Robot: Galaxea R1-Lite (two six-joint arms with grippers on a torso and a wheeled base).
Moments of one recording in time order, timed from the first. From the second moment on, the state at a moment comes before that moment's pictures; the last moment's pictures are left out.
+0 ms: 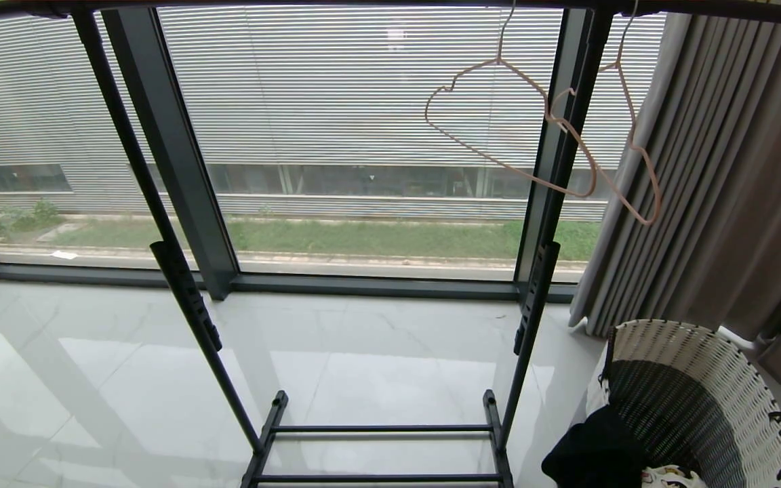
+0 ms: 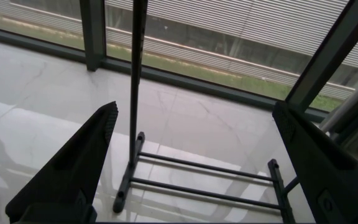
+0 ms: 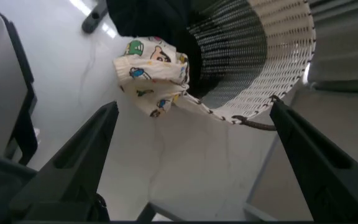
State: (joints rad) left arm 0.00 0.00 0.00 0.02 0.06 -0.14; right arm 0.05 0.96 -0.30 0.14 0.02 -0.72
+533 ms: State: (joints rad) left arm 0.00 0.00 0.00 0.02 0.06 -0.14; right arm 0.20 1.65 -0.22 -0.39 -0.07 -0.83
